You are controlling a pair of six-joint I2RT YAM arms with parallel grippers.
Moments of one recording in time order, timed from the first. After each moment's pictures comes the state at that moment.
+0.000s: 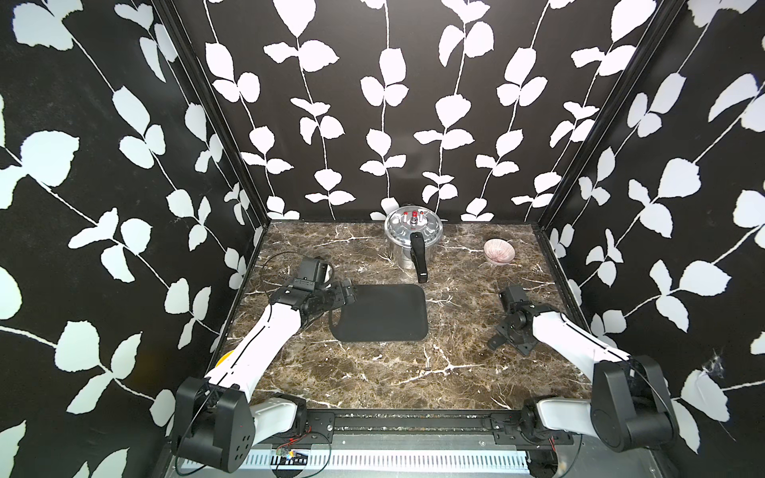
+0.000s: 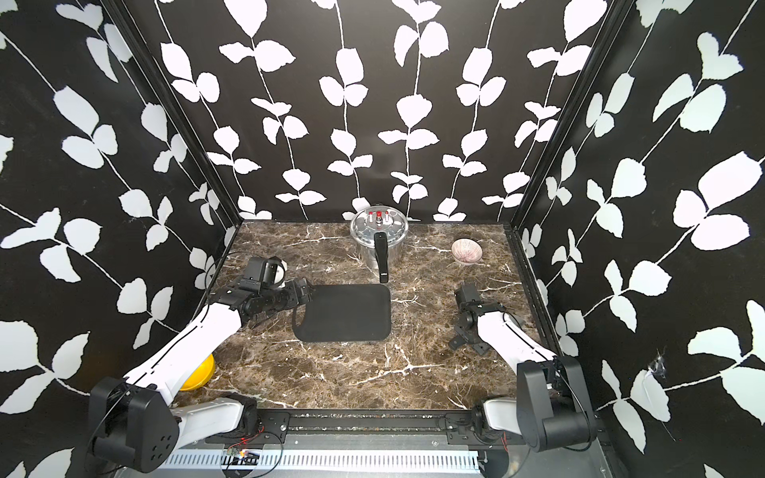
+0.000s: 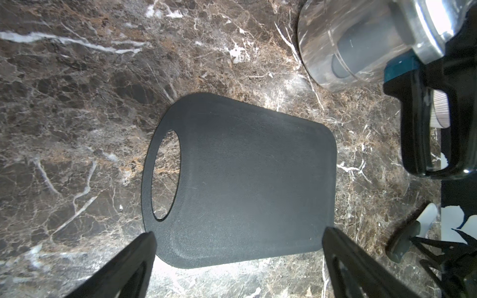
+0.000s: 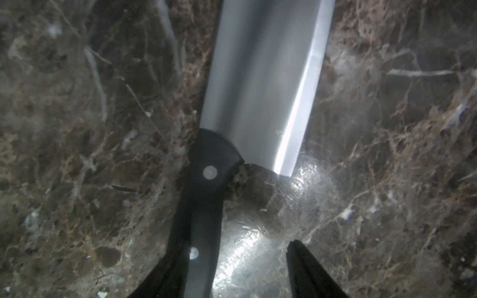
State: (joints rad) left arm -0.29 1.21 0.90 -0.60 0.17 -0.52; right arm 0.16 1.31 0.67 -0.80 0.30 1.04
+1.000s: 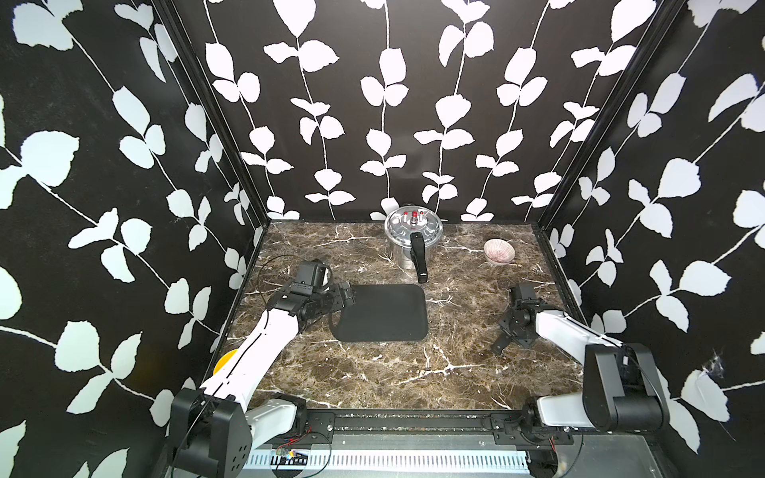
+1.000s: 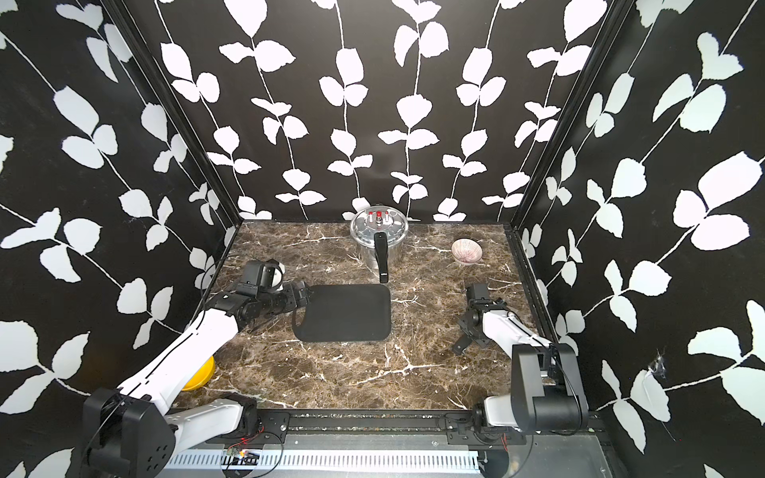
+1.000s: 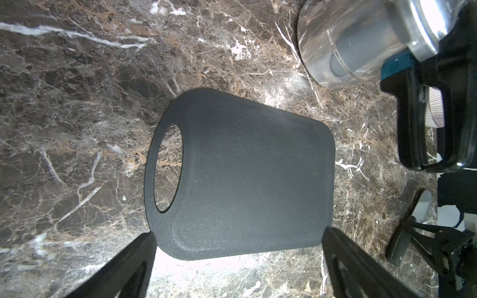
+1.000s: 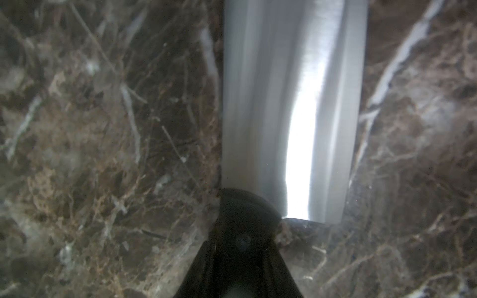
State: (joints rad) left arm -0.29 1.16 0.86 -0.61 0.17 -0.54; right arm 0.06 1.39 0.65 -0.61 0.18 0.88
